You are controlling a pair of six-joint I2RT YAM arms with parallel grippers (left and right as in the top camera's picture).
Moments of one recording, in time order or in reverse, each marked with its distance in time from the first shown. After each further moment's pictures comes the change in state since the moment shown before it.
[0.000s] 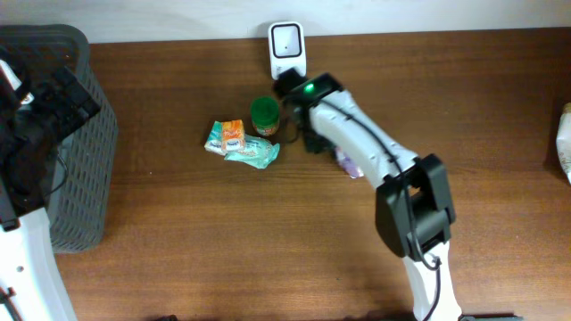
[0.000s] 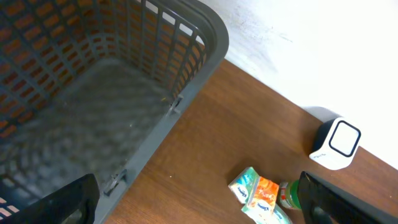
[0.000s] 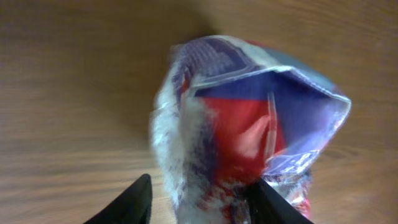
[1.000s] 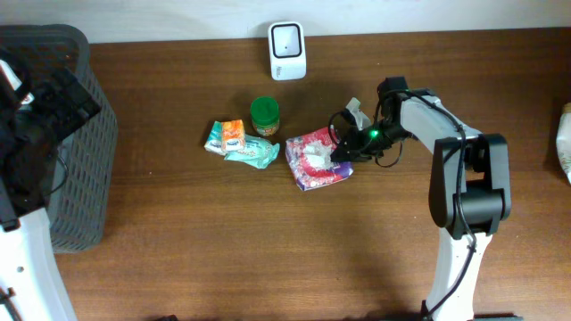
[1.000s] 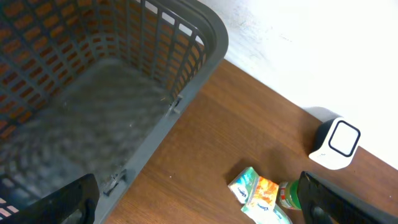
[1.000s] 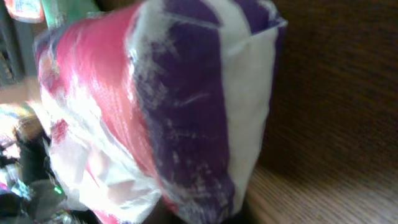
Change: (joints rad) left arm 0.000 0.000 0.000 0.000 0.000 0.000; right arm -0.451 -0.002 -0.394 0.377 -1.231 -0.573
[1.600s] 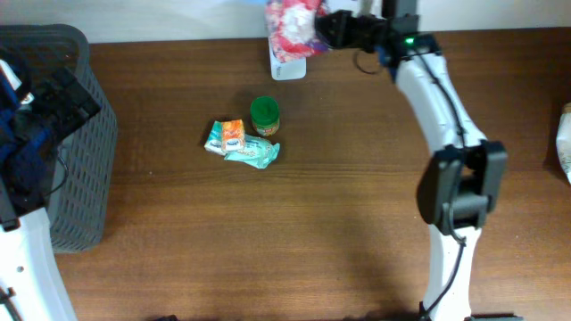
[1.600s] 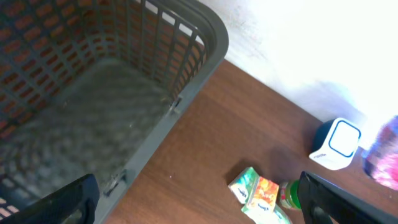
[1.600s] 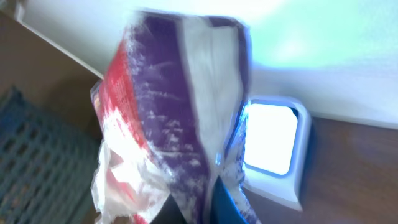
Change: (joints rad) left arm 0.000 0.000 0.000 0.000 0.000 0.000; right arm 0.076 0.064 0.546 0.639 0.116 0.526
